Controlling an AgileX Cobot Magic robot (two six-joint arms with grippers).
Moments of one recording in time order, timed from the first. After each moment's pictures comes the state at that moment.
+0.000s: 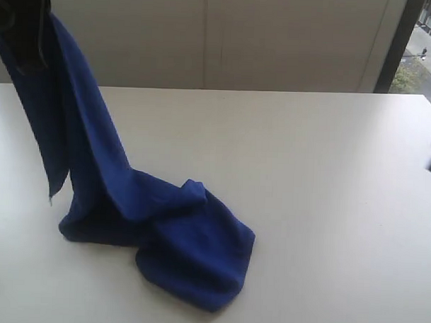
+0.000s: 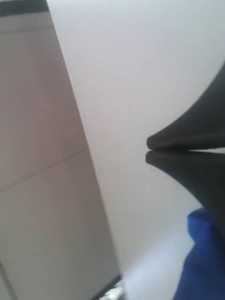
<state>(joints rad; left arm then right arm) -0.67 1.47 -1.65 0.51 1.32 0.48 0.08 0.67 -0.40 0.09 0.06 0.25</state>
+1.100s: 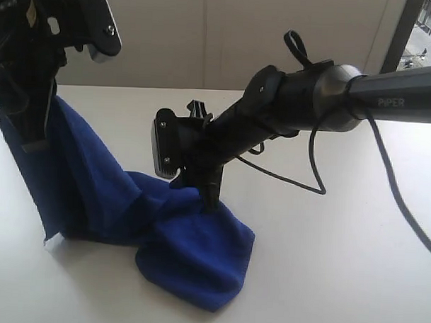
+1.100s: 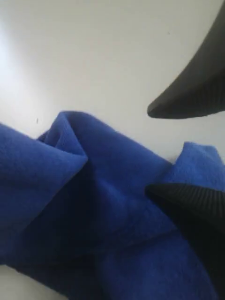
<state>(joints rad) -0.67 1.47 -1.43 0.44 1.32 0.43 0.43 2.02 -1.41 0.71 0.51 -1.85</state>
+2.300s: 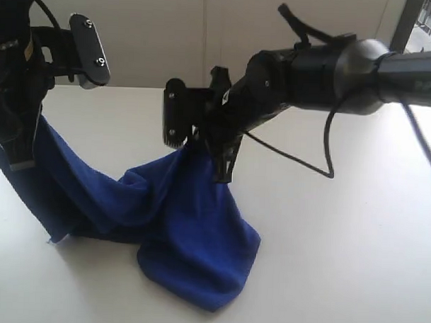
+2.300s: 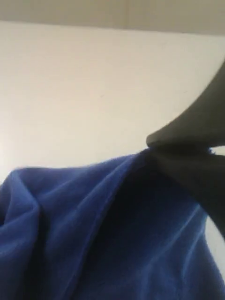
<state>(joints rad) -0.67 1.47 -1.33 0.55 1.32 0.35 0.46 1.92 -1.42 0.12 0.42 -1.22</state>
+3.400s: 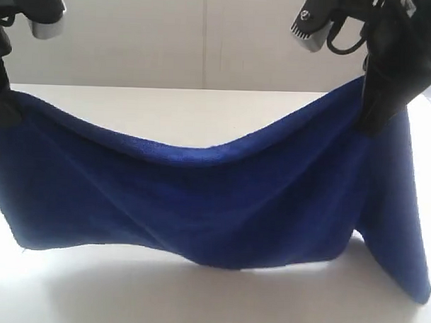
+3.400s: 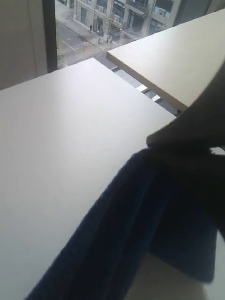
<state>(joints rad) -0.67 1.22 -1.33 0.26 1.32 0.43 0.50 1.37 -1.39 -0.56 1.22 -0.28</state>
